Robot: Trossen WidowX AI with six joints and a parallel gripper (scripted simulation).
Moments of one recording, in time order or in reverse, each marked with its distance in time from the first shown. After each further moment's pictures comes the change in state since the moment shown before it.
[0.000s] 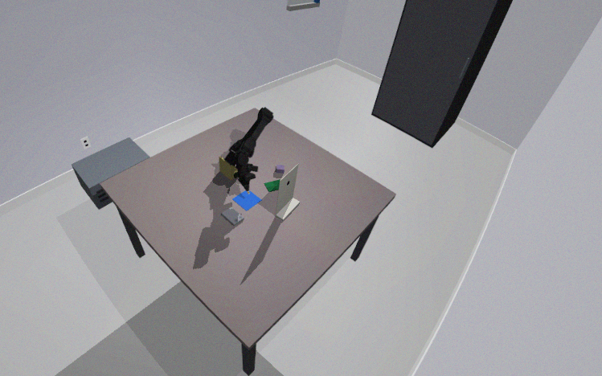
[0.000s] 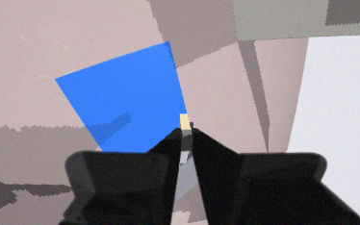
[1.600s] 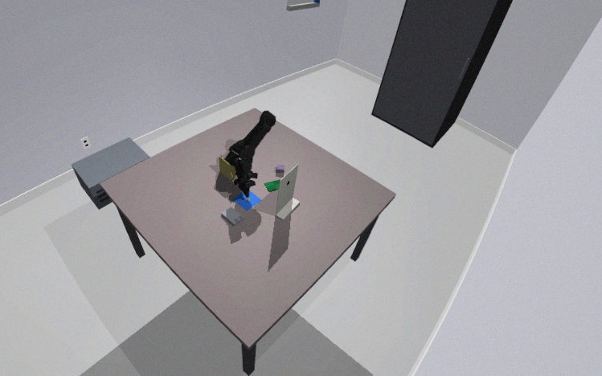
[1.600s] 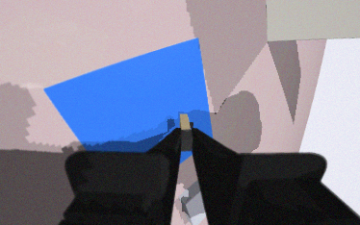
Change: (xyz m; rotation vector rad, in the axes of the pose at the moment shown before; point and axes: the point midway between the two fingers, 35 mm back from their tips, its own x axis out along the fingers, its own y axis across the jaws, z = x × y) arm 0.043 0.029 0.001 -0.007 -0.011 -0.002
